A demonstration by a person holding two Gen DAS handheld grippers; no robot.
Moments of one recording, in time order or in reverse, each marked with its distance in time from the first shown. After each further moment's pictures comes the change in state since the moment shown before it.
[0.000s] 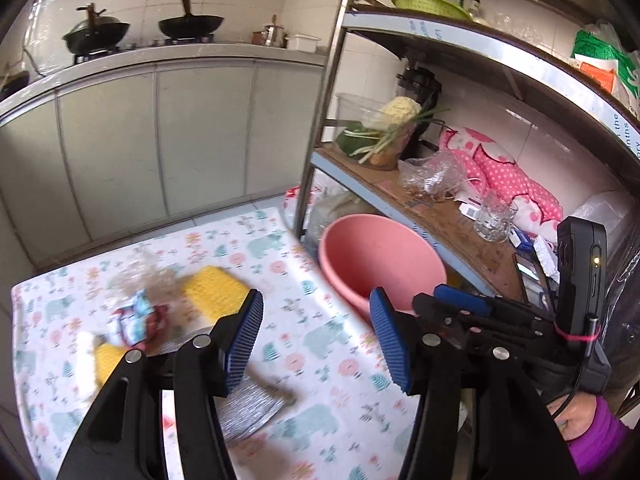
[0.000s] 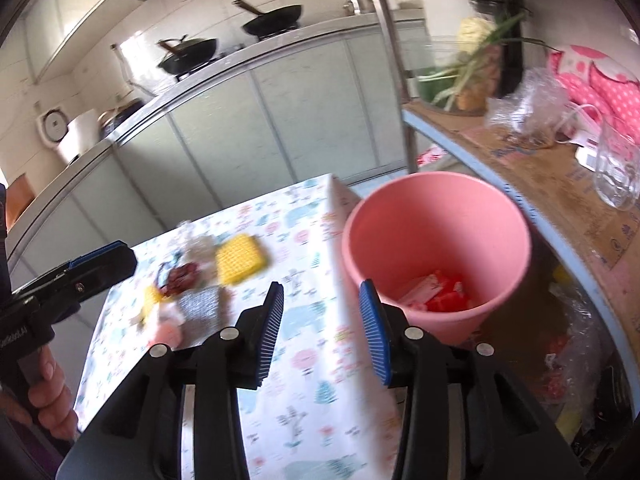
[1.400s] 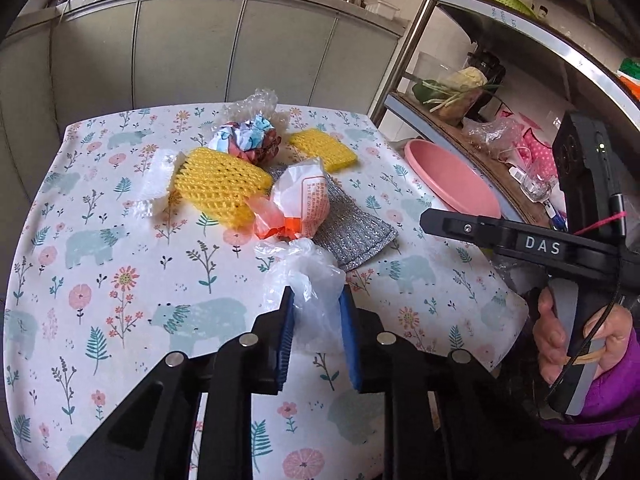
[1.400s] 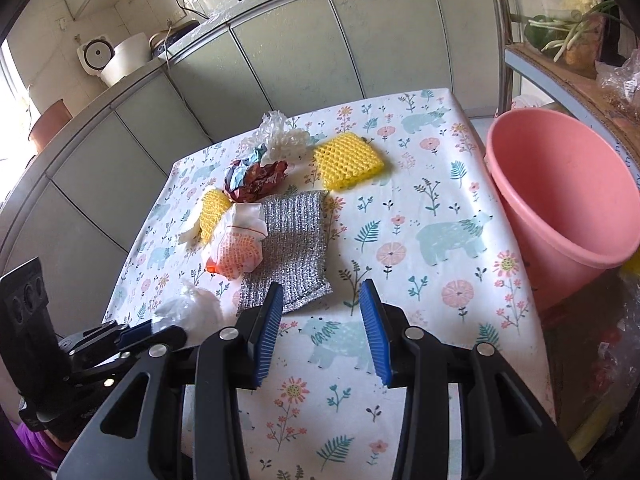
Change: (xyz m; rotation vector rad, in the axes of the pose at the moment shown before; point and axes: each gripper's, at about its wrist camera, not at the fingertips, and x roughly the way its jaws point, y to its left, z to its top) left arm -0.029 0.086 -0.142 -0.203 0.107 0.073; right arm 0.062 0.086 -0.049 -0.105 0.243 0.162
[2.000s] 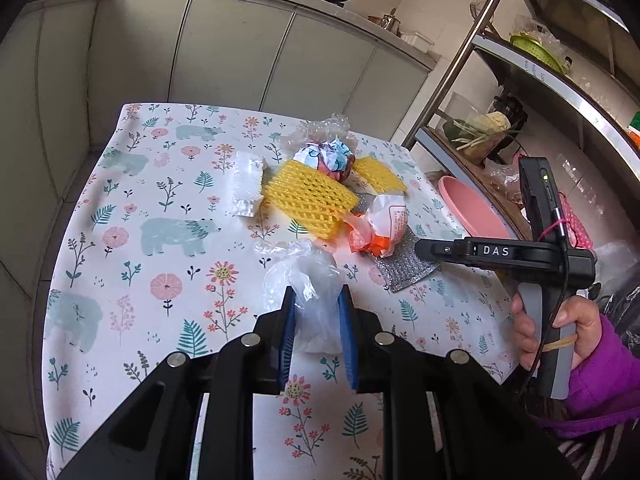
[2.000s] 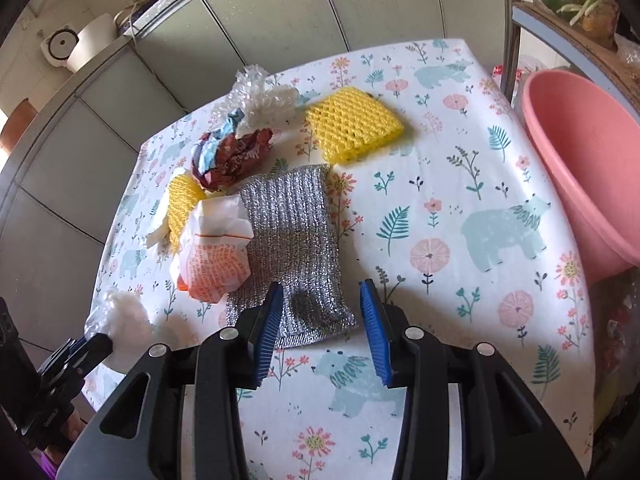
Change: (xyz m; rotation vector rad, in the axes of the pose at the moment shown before) left arm -0.033 0.073 -0.007 -0.118 -0.062 -0.004; right arm 0.066 0.011 0.016 0.072 0.157 -0.052
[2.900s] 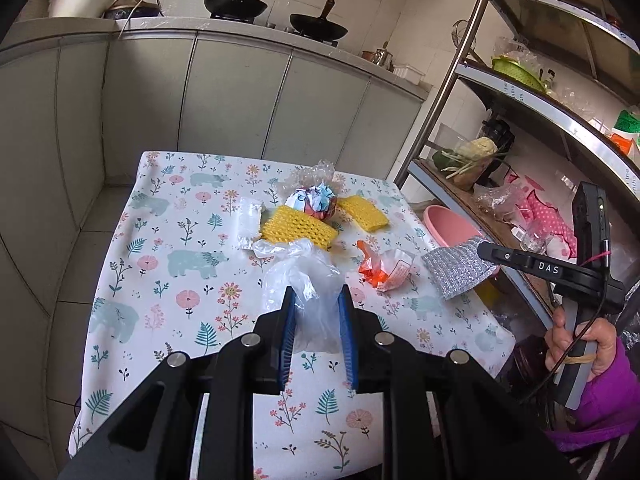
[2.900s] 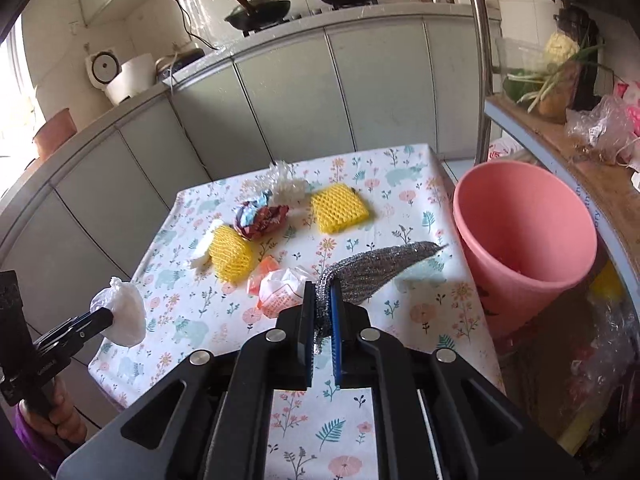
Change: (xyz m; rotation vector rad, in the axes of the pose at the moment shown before) left arm -0.066 -0.032 -0.009 0.036 -0.146 0.037; right arm -0.129 -0.004 -0.035 -0.119 -0.312 -0.010
